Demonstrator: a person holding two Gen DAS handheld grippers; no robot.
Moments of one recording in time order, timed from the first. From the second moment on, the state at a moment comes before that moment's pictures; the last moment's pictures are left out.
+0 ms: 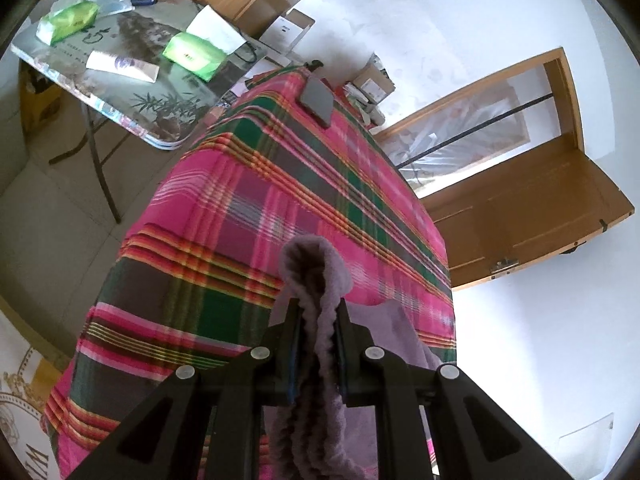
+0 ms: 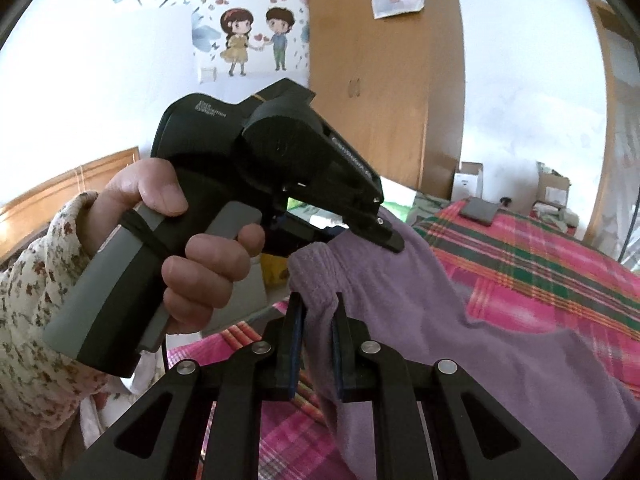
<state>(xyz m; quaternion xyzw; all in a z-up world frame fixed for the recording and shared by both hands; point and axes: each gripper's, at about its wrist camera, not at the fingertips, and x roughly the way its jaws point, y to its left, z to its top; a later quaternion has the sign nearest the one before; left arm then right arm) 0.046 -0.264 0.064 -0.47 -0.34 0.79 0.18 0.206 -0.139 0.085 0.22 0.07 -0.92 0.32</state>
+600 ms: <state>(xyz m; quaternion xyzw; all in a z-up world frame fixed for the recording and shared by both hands) 0.049 -0.171 0.101 -0.47 -0.30 0.80 0.23 0.222 -0.060 0.116 0.18 0.03 -0.95 0.27</state>
